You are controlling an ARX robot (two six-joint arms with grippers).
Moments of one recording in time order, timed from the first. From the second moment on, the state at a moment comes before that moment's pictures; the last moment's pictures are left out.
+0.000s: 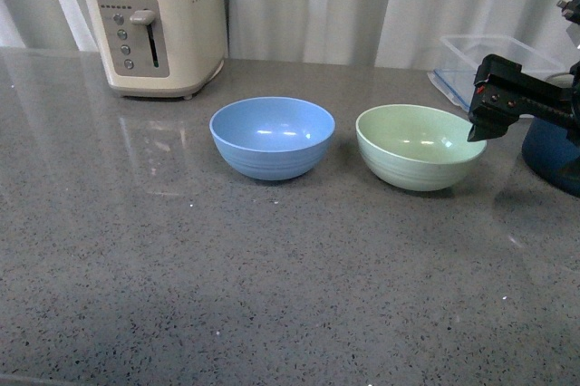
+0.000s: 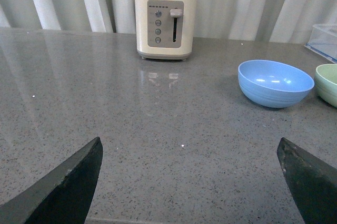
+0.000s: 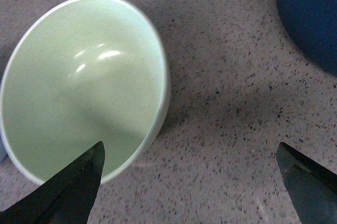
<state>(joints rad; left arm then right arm) 0.00 0.00 0.02 0.00 0.00 -0.01 0.14 1.69 1.06 -0.15 0.03 0.47</state>
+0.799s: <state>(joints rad) 0.00 0.00 0.02 0.00 0.00 -0.01 0.14 1.93 1.30 -0.23 0.10 0.51</state>
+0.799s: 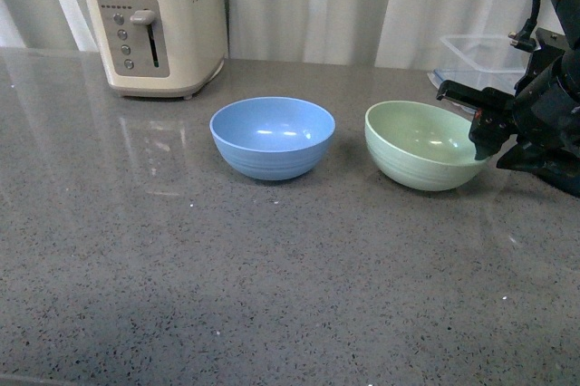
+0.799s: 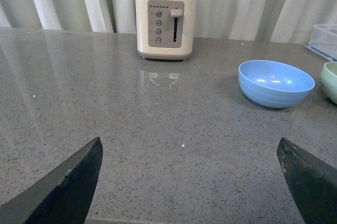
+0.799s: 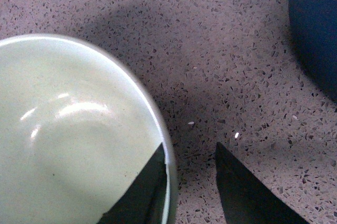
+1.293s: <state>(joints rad) 0.00 0.00 0.02 0.00 0.00 -0.01 0.17 1.84 1.37 -0.26 0.07 0.50</state>
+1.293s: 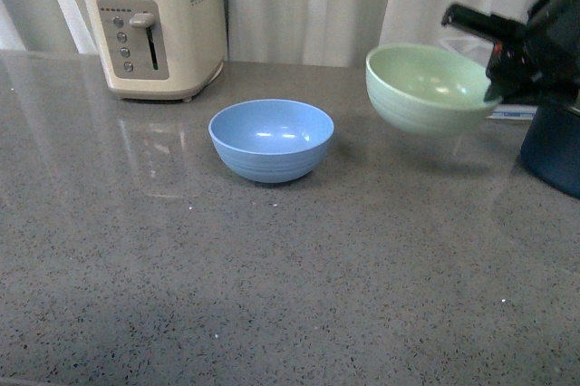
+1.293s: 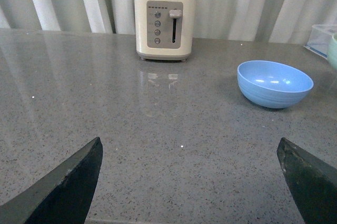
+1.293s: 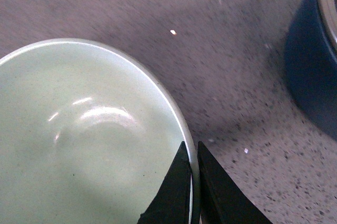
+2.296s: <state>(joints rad) 0.00 0.00 0.02 0.00 0.00 -0.01 0.43 2.09 1.72 -0.33 0.07 0.42</state>
